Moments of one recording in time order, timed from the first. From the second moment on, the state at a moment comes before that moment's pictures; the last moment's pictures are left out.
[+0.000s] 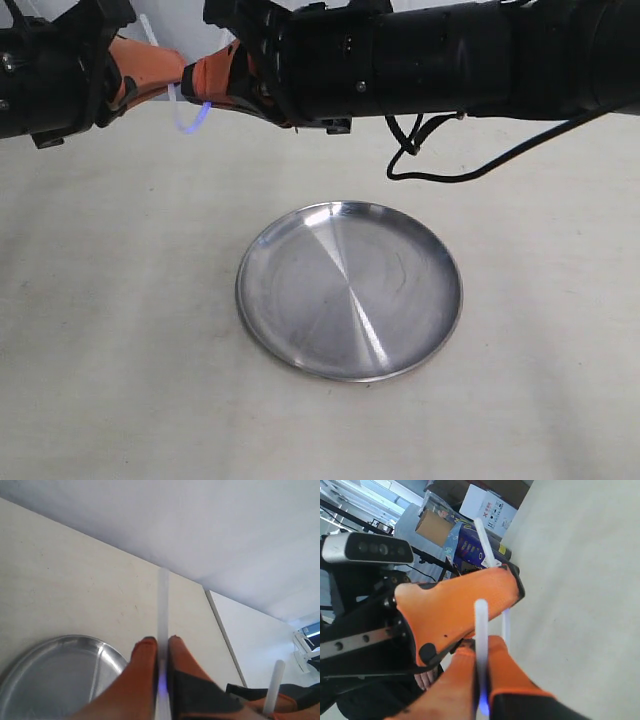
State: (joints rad) left arm -0.15 1.23 -0.76 -1.75 0.48 0.99; right arm 0.61 1.61 -1.12 1.70 0.66 -0.99
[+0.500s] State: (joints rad) left arm -0.15 1.23 -0.76 -1.74 0.49 1.01; right arm 0.61 1.60 -1.12 1.72 0.67 -1.01
